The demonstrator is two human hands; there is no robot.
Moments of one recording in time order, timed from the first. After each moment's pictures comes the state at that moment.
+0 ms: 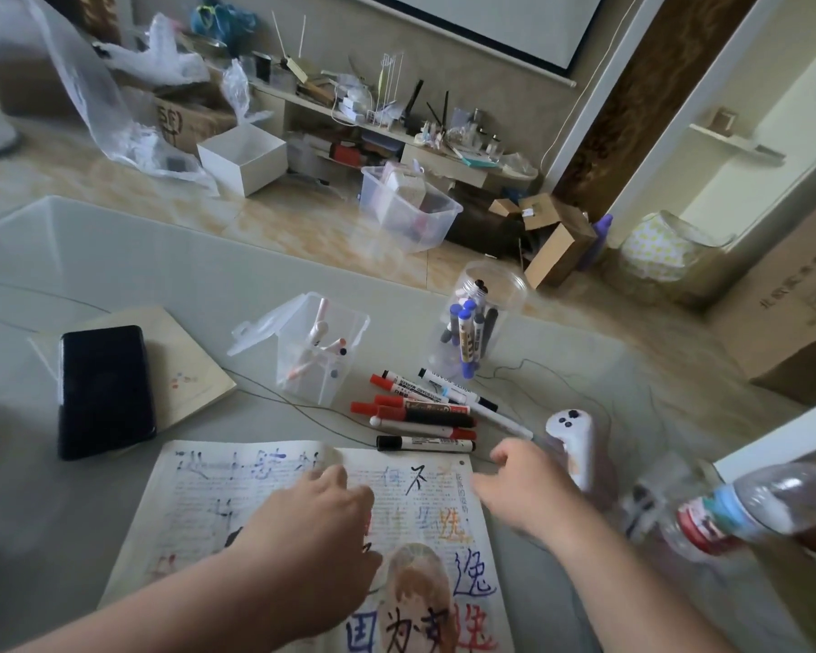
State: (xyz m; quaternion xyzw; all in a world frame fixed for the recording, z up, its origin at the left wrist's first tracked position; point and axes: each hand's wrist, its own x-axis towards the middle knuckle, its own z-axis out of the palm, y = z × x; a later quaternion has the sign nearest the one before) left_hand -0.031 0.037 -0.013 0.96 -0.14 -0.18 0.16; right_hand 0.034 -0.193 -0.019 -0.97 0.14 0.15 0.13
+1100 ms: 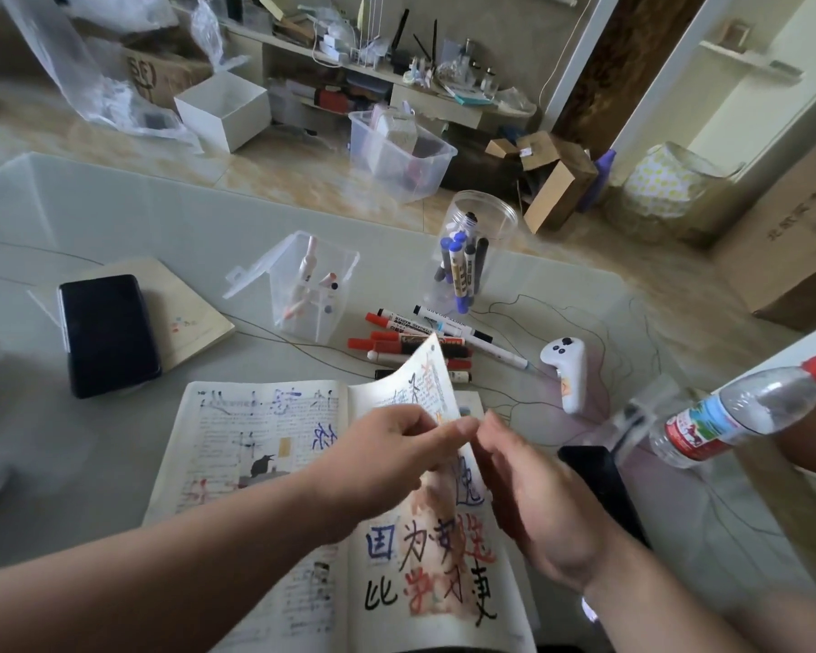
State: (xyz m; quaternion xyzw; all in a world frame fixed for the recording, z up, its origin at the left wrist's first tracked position) left_hand -0.042 -0.012 -0.025 0.73 -0.02 -0.26 0.64; right_hand -0.067 -0.193 -0.021 -0.69 0.04 0.25 0.68
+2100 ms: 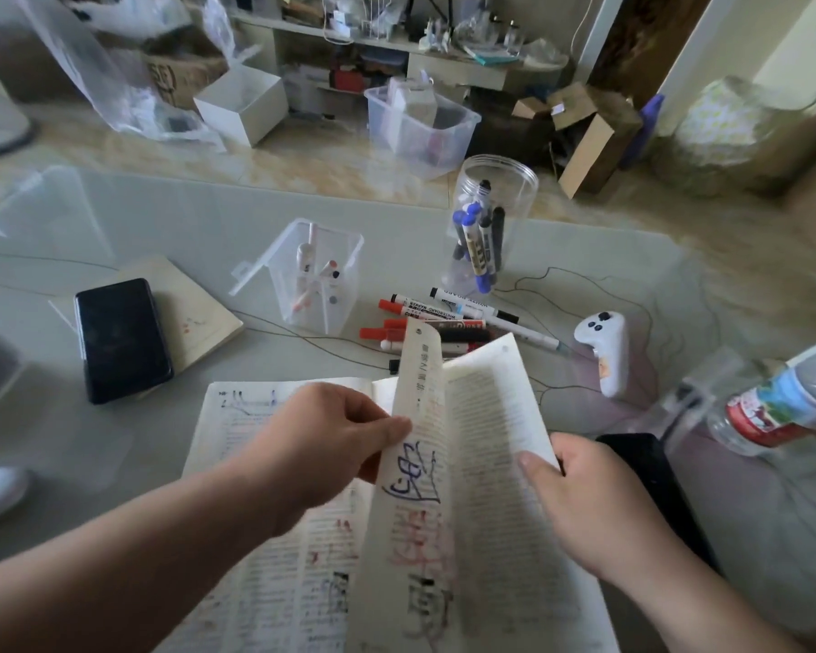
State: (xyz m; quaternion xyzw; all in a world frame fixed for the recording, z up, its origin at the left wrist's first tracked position) left_hand -0.035 0.015 -0.010 0.78 0.11 -0.23 0.57; right_hand -0.063 -0.219 -0.030 -0.94 0.13 0.10 0.30
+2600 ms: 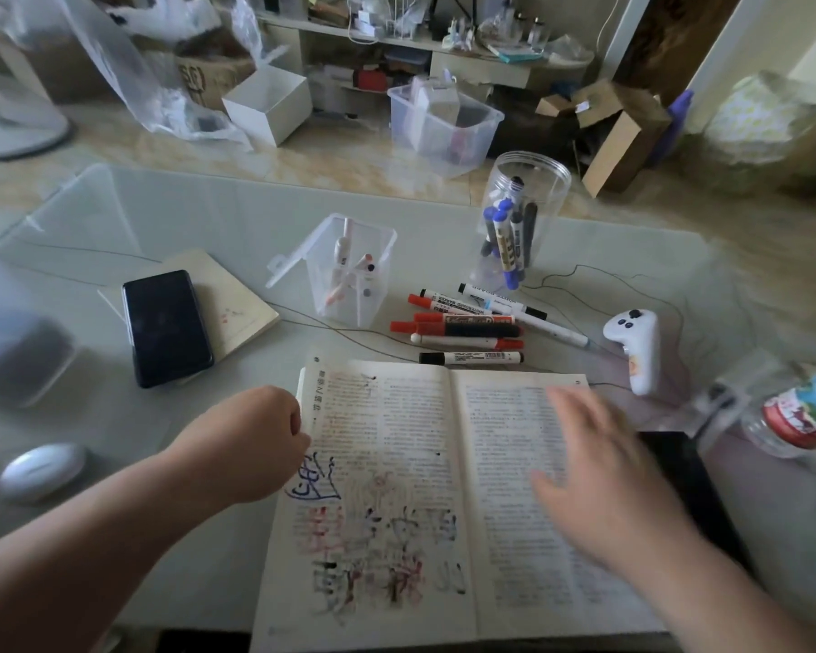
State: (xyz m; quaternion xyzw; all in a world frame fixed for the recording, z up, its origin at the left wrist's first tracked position) left_hand -0.035 0.098 -0.036 0.97 0.08 -0.17 0.12; right_hand -0.061 -0.212 -0.042 -0.99 -0.02 0.08 0.07
